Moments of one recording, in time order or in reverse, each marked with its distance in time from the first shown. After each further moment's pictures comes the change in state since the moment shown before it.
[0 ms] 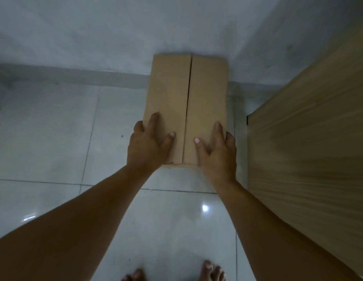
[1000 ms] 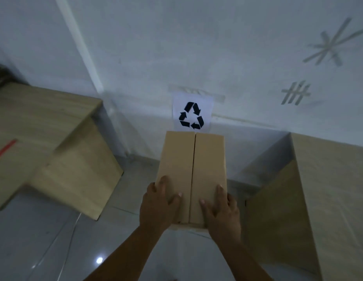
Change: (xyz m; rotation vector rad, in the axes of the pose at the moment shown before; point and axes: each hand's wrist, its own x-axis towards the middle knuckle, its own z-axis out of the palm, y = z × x) left_hand -0.327 0.123 -0.497 -0.020 0.236 -0.074; right_hand -0.351 -0.358 -0.331 -0.023 -0.014 -0.240
